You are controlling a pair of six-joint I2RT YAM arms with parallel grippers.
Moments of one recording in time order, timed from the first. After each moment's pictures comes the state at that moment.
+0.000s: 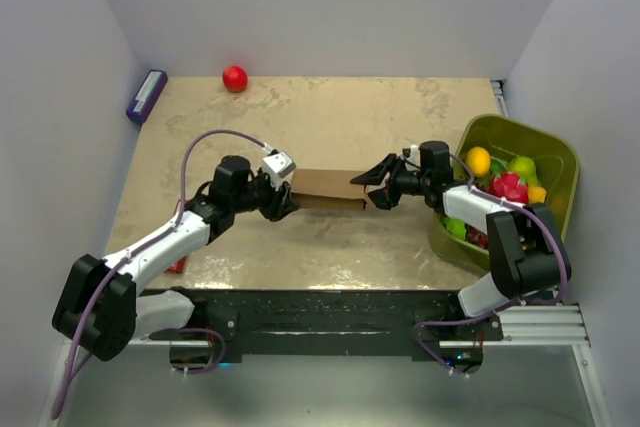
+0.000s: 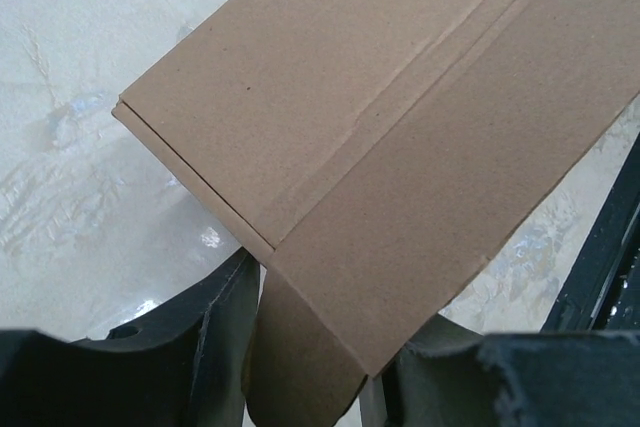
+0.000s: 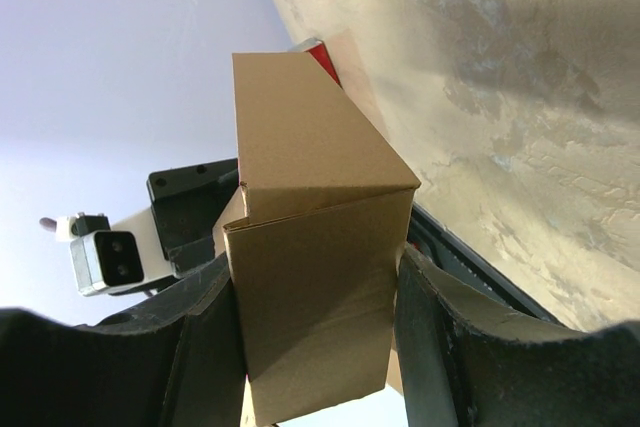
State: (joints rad) left arm -0.49 1.20 0.64 0.01 0.47 0.06; right arm 0.23 1.54 0.71 0.18 -0.86 1.34
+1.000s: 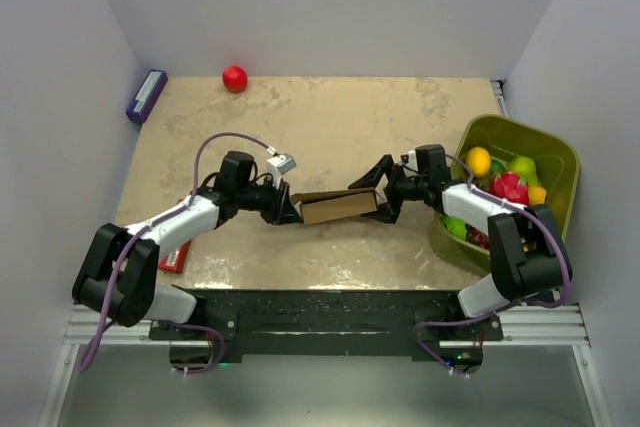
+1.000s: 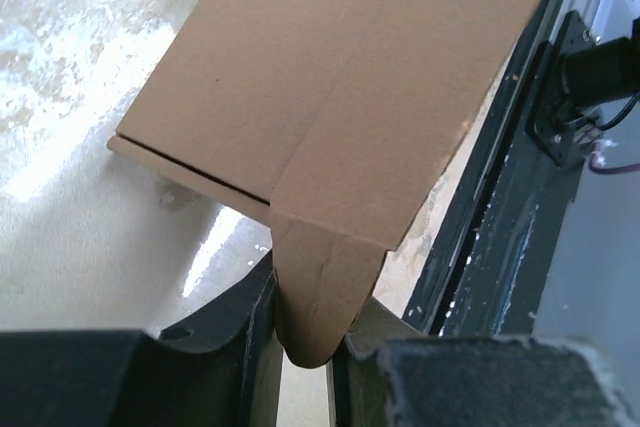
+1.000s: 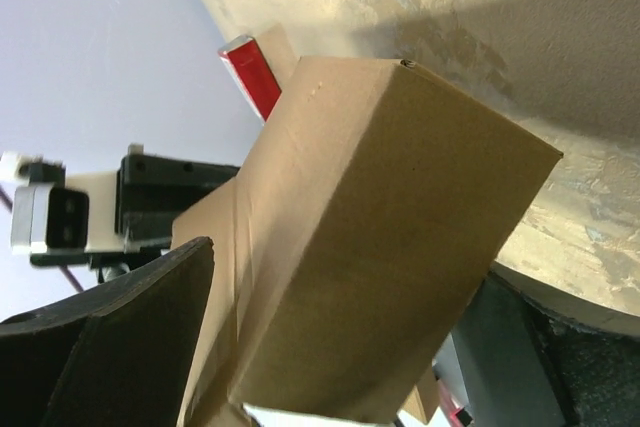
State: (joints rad) left arm -0.42 1.38 0.69 -0.07 0.77 -0.09; right arm 0.24 1.53 0.75 -0.06 -0.80 1.17
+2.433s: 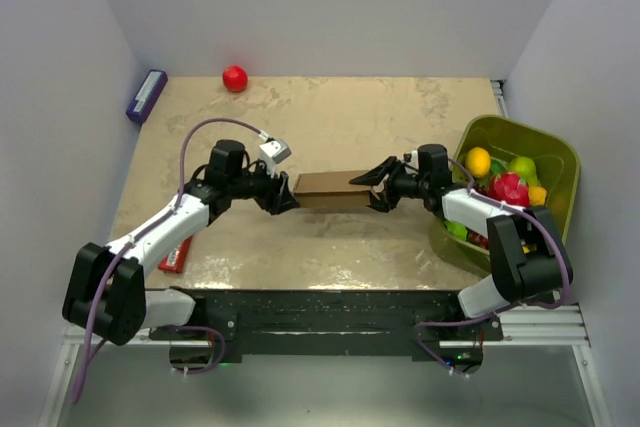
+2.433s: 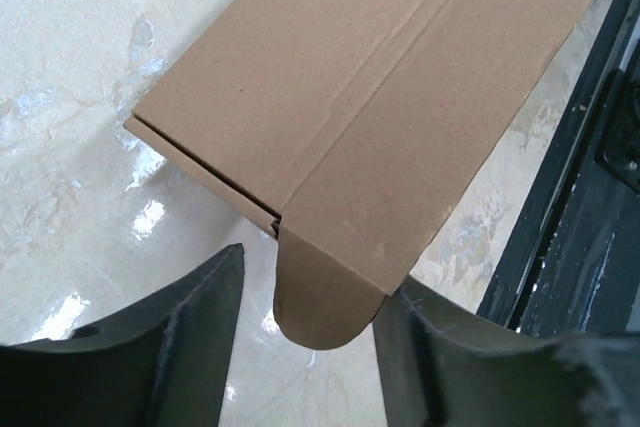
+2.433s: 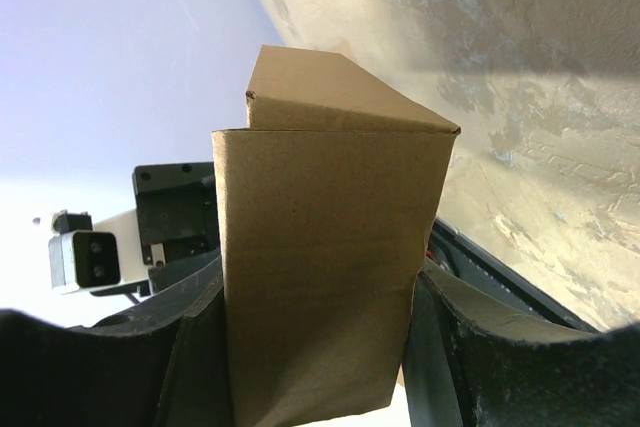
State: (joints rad) left arm -0.38 1.28 0.77 -0.14 0.66 0.04; right arm 0.25 1.52 0.69 0.16 -0.80 1.42
